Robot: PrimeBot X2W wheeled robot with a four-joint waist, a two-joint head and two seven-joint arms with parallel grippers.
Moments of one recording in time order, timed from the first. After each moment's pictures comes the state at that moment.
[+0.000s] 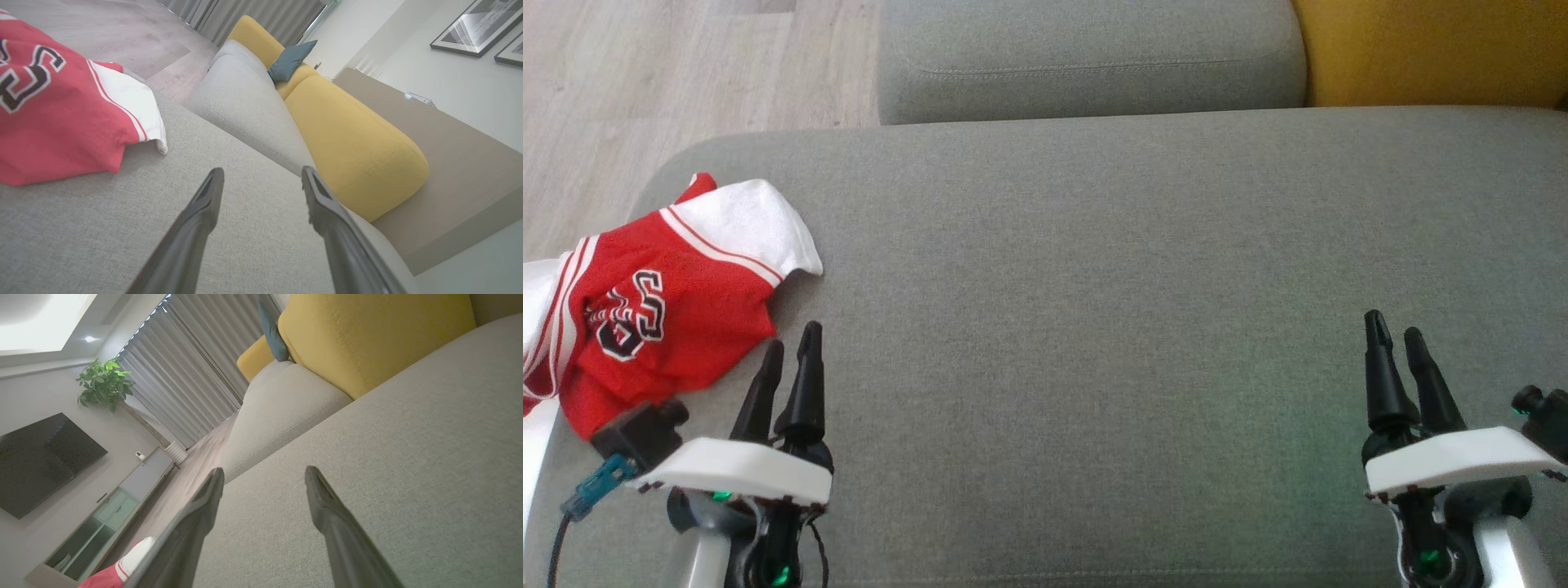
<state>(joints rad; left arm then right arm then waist) -0.06 0.08 -0.08 0.22 -0.76 -0.12 -0.09 -0.01 -0.05 -0.03 0.13 0.70 0.13 0.02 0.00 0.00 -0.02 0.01</state>
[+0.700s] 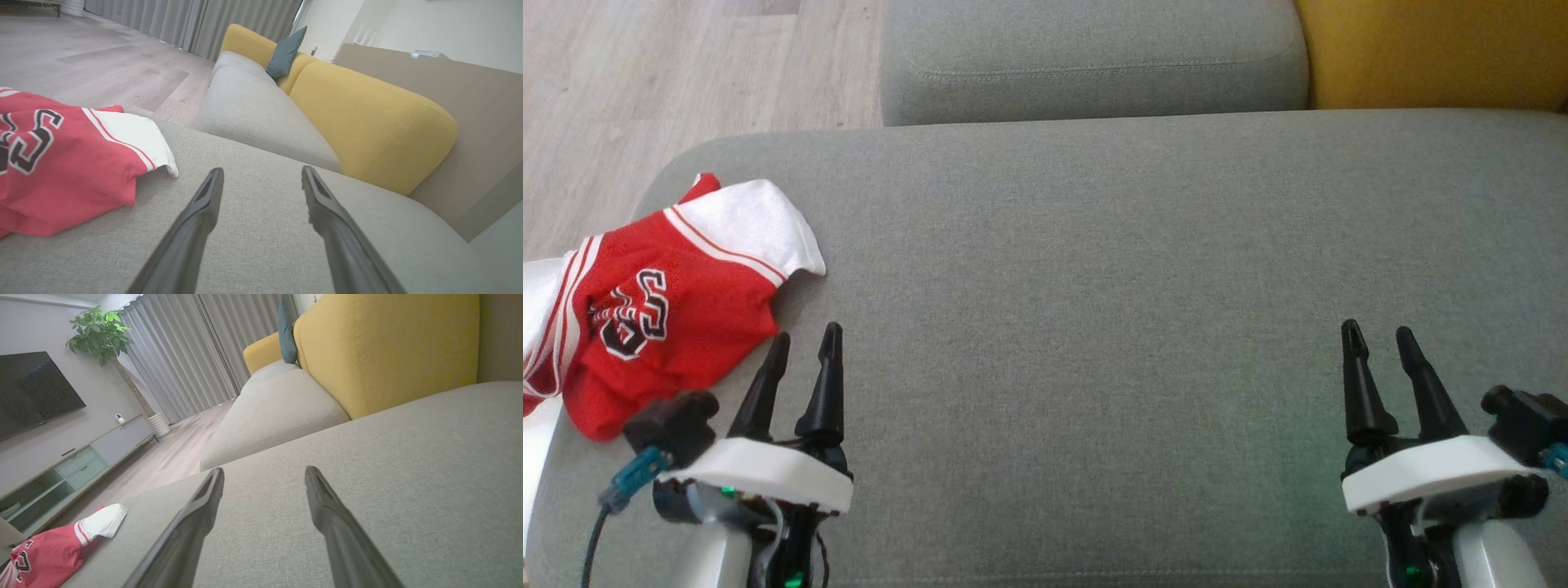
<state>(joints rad) -0.06 0.09 -0.11 0.22 -0.51 -0.11 -0.15 0.01 -0.05 -0.01 0.11 0.44 0.13 -0.02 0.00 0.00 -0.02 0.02</state>
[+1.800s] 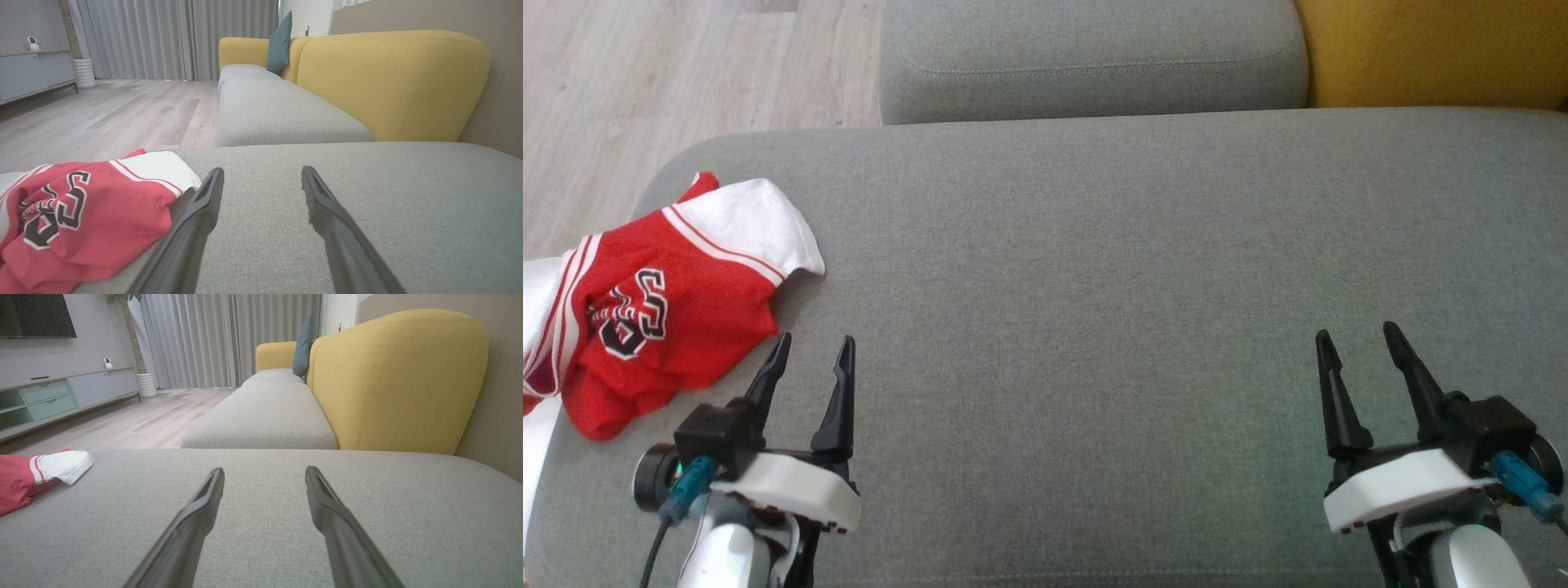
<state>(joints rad) -0.06 0.10 -0.12 0.26 -0.15 -0.10 -0.25 0.04 -0.04 0.01 0.06 0.08 0.13 -0.06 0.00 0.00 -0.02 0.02</state>
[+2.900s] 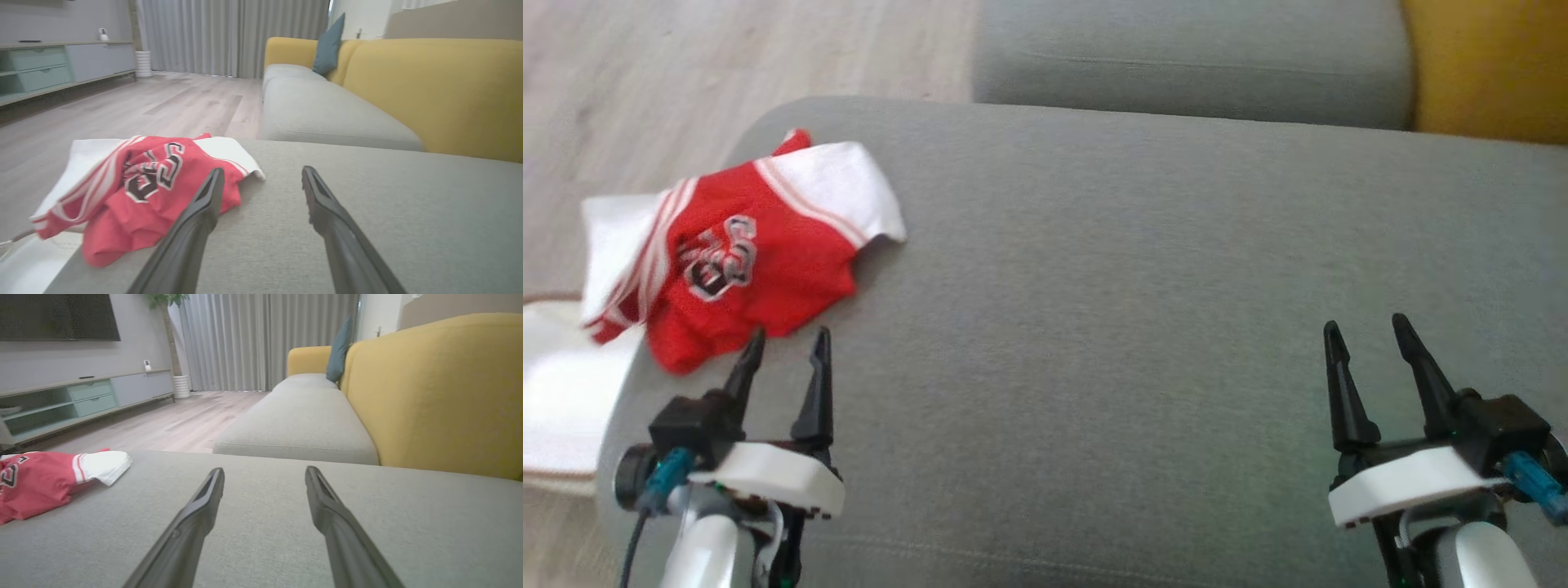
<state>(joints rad) -0.08 0.10 -0.08 0.28 -0.16 -0.08 -0.25 0.04 -0.04 0.00 0.04 0.09 0.13 -0.08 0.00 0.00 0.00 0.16</state>
